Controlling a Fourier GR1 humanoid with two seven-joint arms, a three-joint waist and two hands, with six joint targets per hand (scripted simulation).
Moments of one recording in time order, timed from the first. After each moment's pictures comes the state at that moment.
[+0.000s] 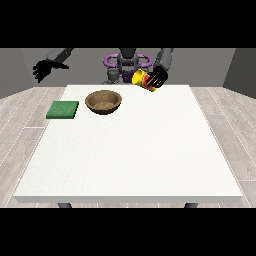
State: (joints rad) left arm -0.63 0.09 -0.14 -0.80 -0.61 0.56 -0.23; right arm -0.28 -0.47 -0.39 -0.82 -0.24 0.39 -0.45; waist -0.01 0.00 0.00
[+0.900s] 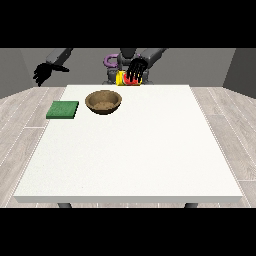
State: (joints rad) left arm -0.72 0.00 -0.49 -0.87 -1.10 0.50 0.28; right arm -0.34 -0.49 -0.39 -0.66 -0.20 0.37 -0.50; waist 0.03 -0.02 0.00
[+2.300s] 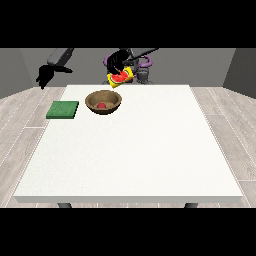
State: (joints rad) left arm -0.96 0.02 -0.81 -0.92 -1.52 0.02 0.37; right arm -0.50 -0.45 -0.35 -0.60 -0.18 0.33 -0.46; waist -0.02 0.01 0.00
